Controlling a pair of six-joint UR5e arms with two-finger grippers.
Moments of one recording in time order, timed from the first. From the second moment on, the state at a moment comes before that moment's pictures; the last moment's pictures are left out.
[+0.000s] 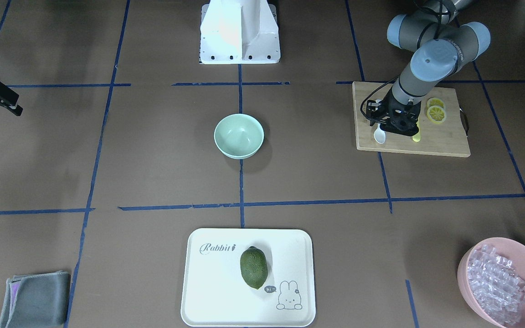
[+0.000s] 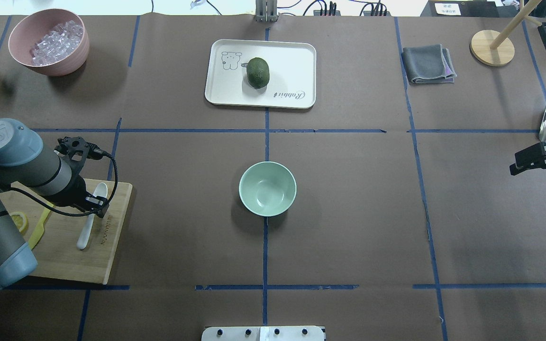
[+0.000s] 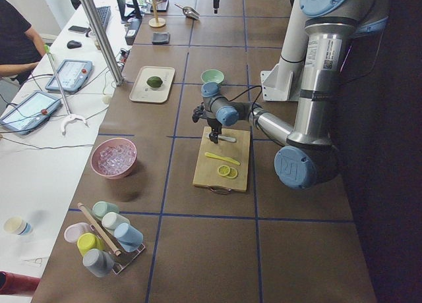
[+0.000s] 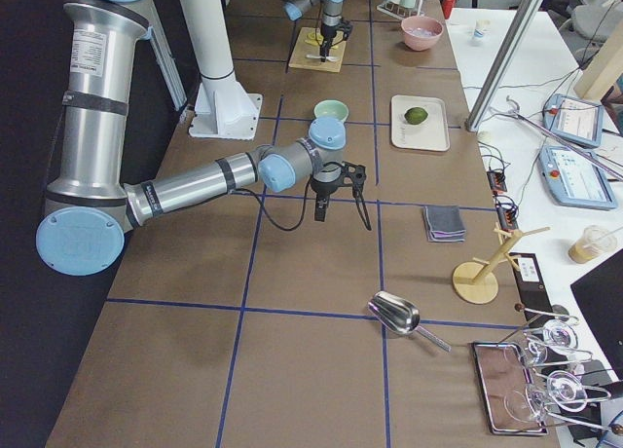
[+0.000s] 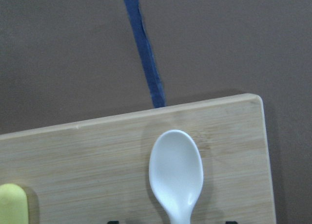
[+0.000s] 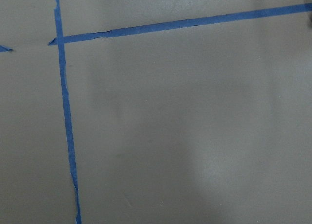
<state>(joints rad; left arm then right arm) -0.68 -1.68 -1.82 -1.80 -2.10 -0.75 1.09 -1.72 2.03 -1.38 2.30 0.79</state>
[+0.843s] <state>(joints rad) -0.68 -1.69 -1.89 -1.77 -2.11 -0.76 1.09 -1.72 2.03 -1.38 2.30 0.79</state>
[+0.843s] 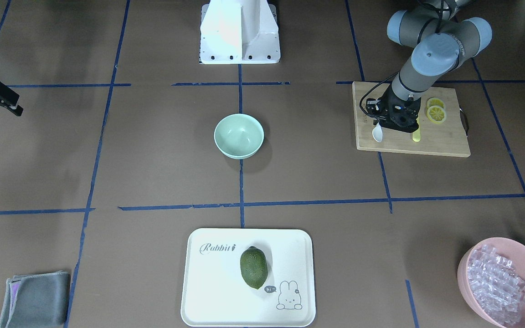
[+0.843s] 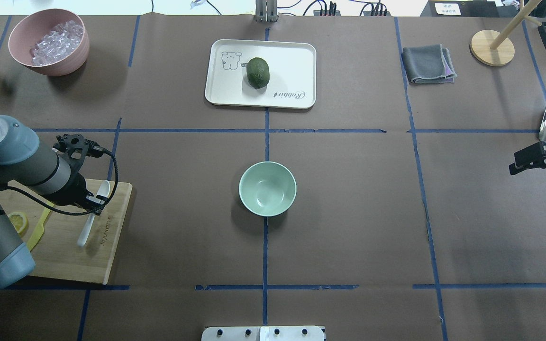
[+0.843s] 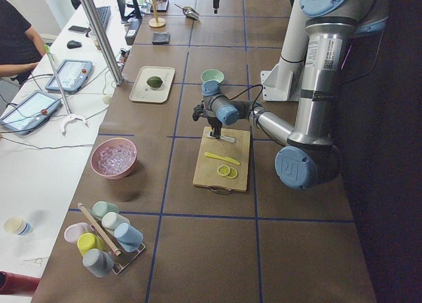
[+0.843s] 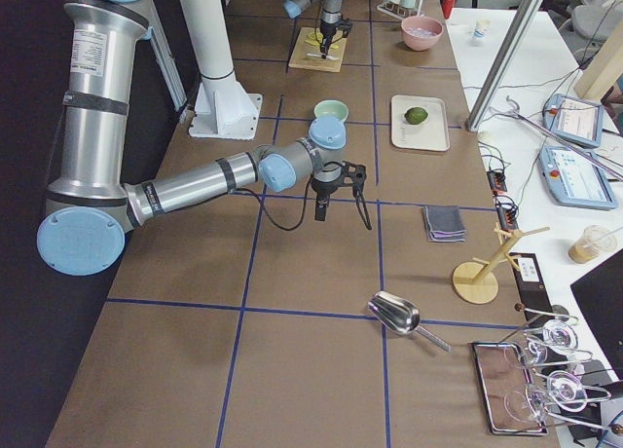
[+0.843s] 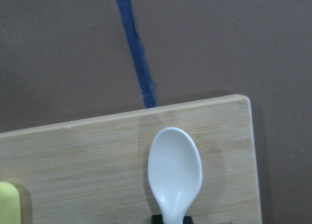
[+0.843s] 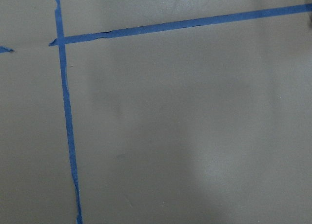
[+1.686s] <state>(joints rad) -0.57 -2.25 -1.78 -1.42 -2.09 -0.80 1.12 -1.72 2.01 -1.38 2.27 0.78</state>
